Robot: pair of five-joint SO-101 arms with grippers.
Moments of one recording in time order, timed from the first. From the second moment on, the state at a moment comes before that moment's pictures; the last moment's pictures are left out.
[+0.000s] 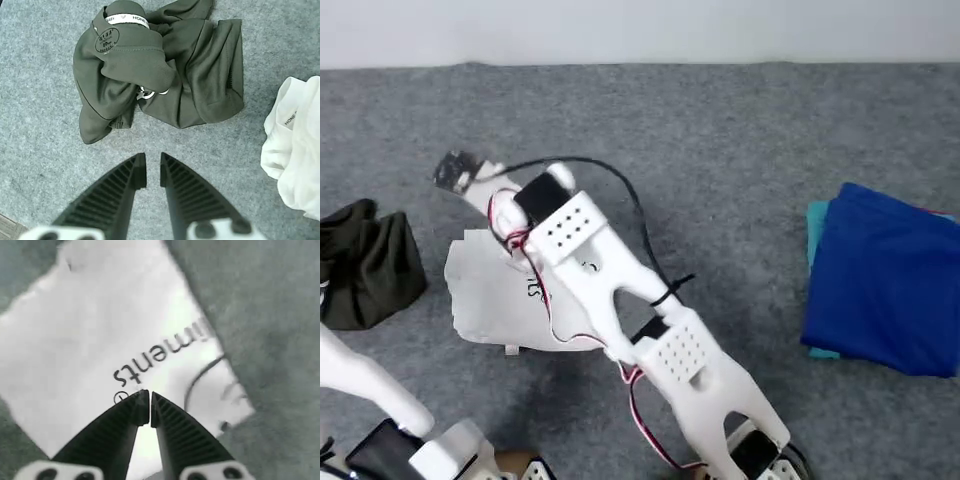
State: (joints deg) left arm -52.5 -13.3 -8.0 99.4 -16.8; right arm -49.0 56.1 -72.6 100.6 18.4
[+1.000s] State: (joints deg) left arm -56.4 -13.3 -8.0 99.4 -16.8; right arm -55.7 69.3 -93.1 99.4 18.4
